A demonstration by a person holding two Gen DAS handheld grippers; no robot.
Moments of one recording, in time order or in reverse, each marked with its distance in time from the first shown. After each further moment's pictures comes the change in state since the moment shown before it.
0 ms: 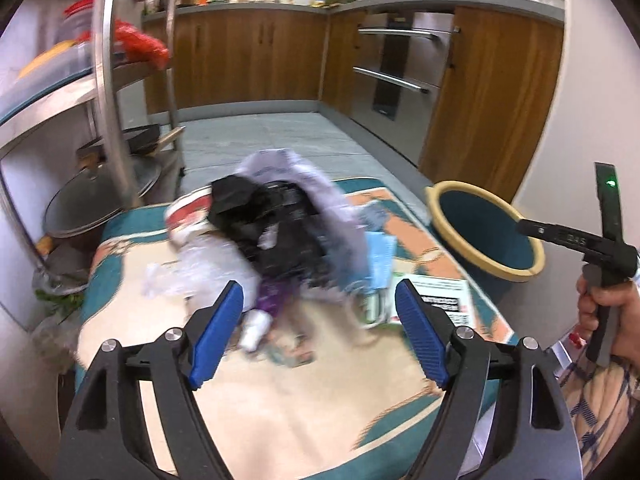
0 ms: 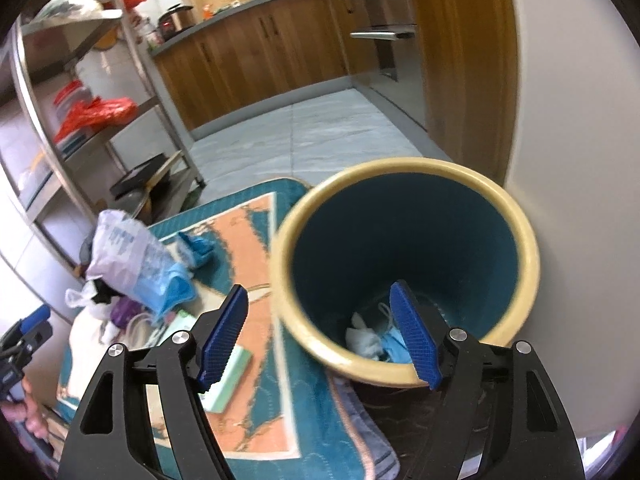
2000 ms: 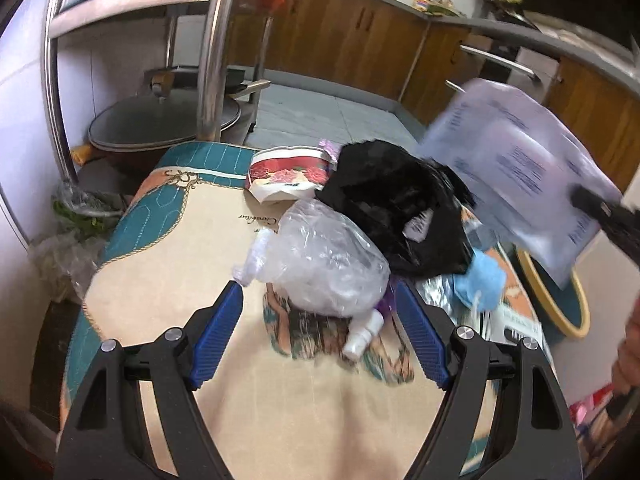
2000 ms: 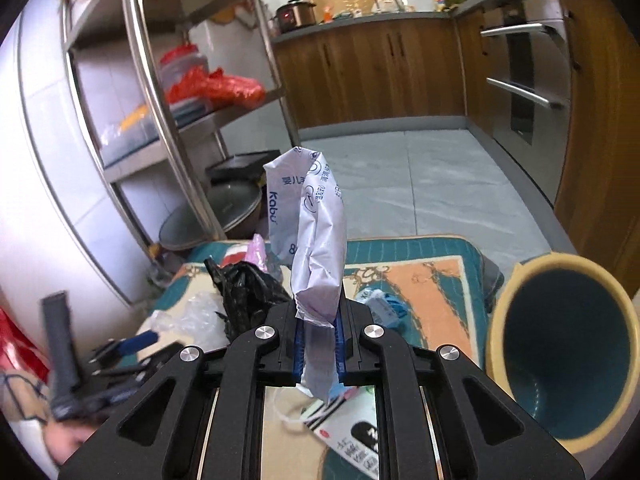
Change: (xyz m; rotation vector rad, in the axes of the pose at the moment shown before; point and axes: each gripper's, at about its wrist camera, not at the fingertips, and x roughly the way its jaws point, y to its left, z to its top) left arm 0.046 0.086 -0.017 -0.304 0.031 0.106; right arm 0.017 0.164 0.036 -0.229 -0.069 0.251
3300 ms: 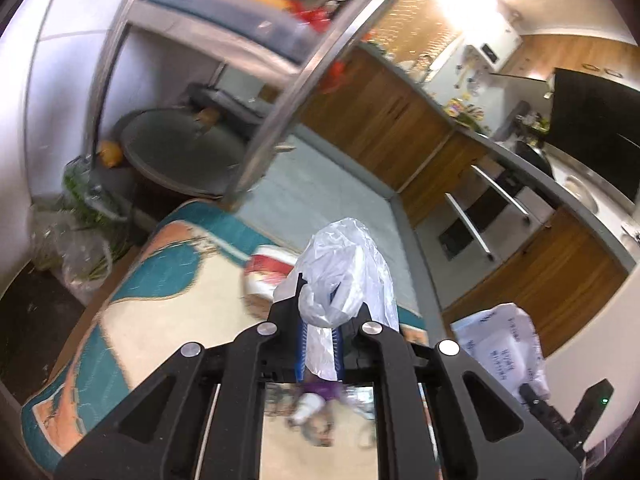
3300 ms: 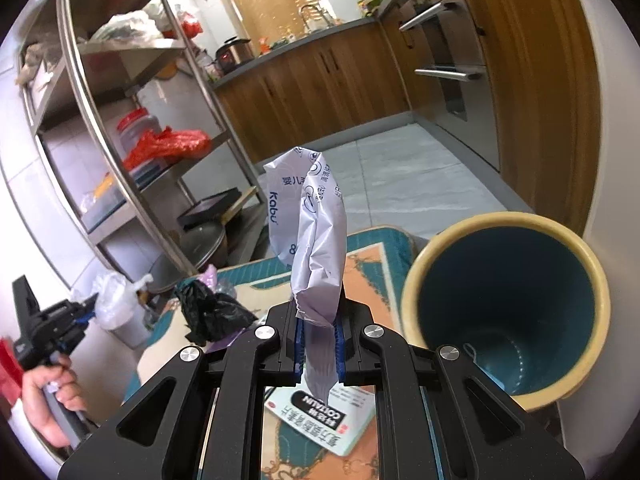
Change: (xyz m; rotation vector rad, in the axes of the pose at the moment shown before) left arm -0.081 0.030 0.062 -0.324 -0.209 -0.131; right arm -0.063 -0.079 -0.024 0.220 -0.091 -0.062
